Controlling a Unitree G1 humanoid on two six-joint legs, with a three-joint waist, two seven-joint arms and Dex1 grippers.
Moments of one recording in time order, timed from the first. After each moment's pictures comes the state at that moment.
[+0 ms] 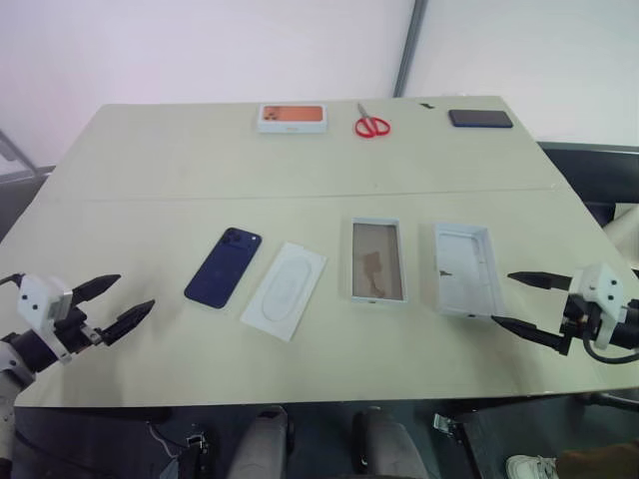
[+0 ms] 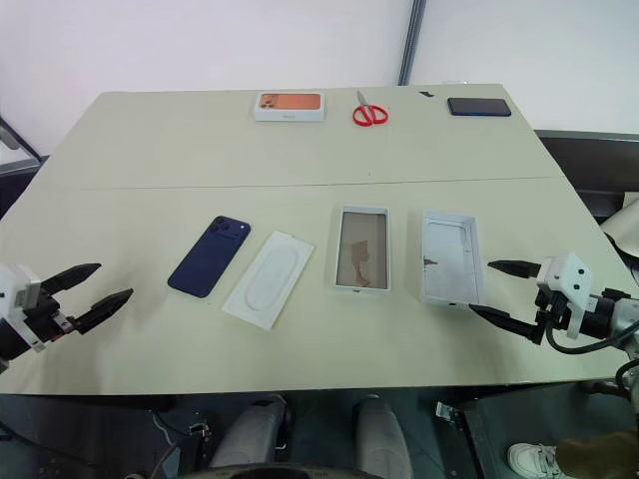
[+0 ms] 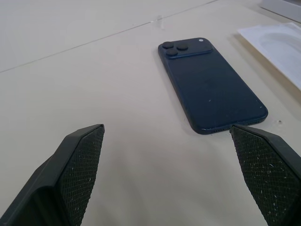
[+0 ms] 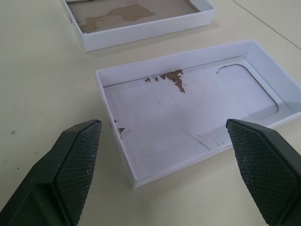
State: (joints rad) left arm 0.14 0.76 0.52 0.12 -0.51 0.08 -1.04; right arm 0.00 -0.92 -0.36 0.23 0.40 -0.09 1.28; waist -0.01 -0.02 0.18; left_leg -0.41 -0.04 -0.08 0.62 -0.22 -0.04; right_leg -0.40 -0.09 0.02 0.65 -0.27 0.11
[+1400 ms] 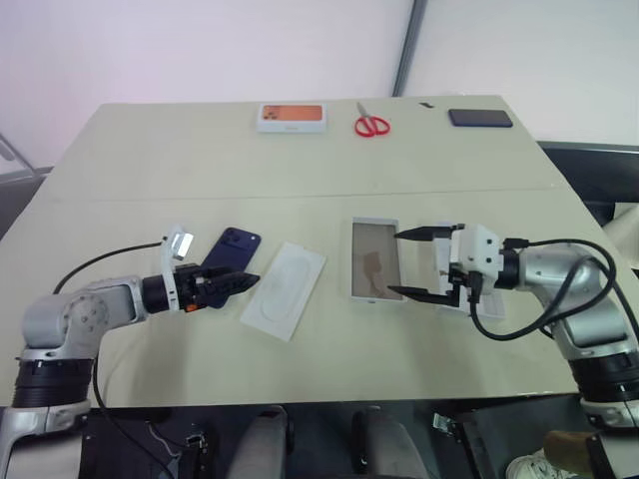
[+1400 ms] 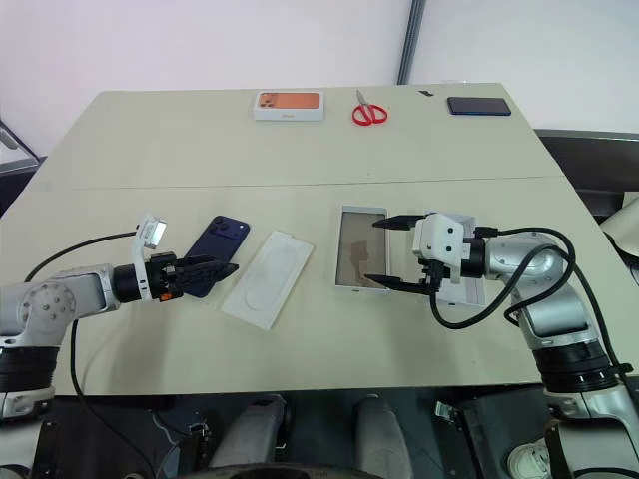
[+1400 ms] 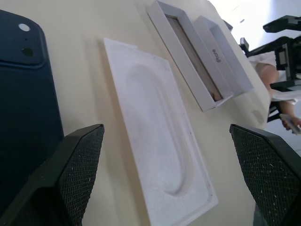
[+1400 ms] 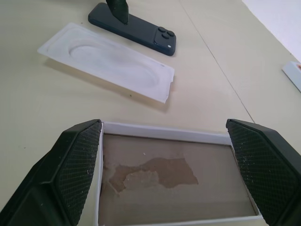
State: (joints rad) left arm -0.34 0.71 0.17 -0.01 -0.82 1.08 -0.89; right arm -0.36 -0.76 0.03 -0.06 0.29 -0.02 1.17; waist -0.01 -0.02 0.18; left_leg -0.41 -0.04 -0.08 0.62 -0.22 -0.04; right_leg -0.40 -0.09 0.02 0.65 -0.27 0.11
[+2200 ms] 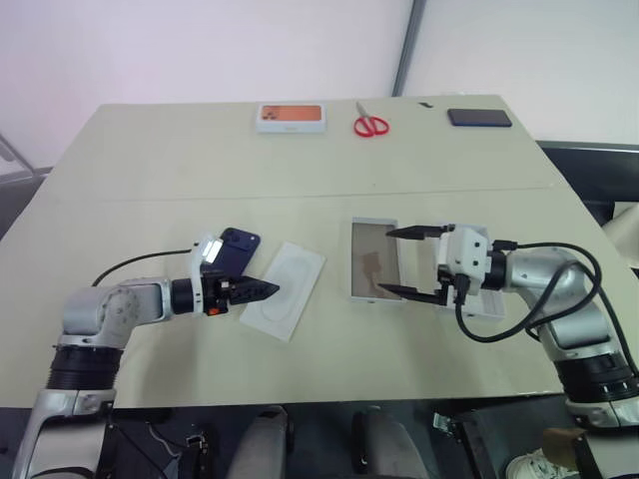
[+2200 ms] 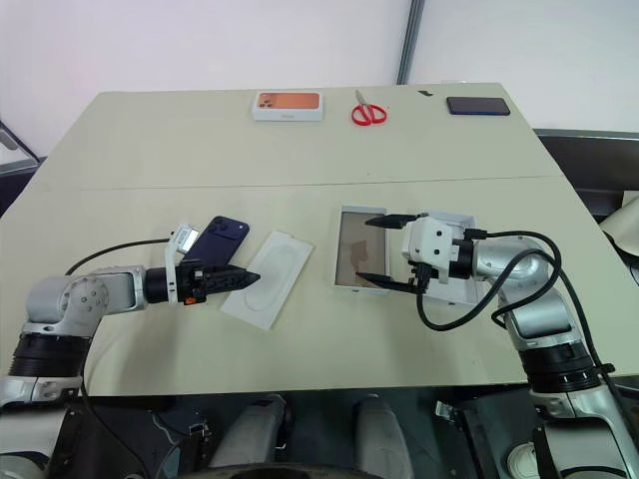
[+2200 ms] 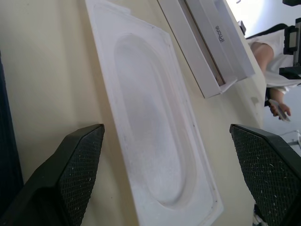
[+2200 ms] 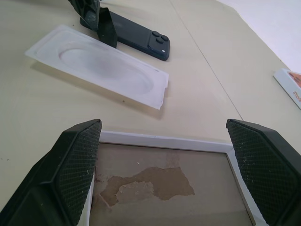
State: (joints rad) left arm -0.40 0.64 0.07 0.08 -0.77 1.12 -0.89; right arm -0.36 -0.71 0.04 -0.05 0.25 -0.05 1.13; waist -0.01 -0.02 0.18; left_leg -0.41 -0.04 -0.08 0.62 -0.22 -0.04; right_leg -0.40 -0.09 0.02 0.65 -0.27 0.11
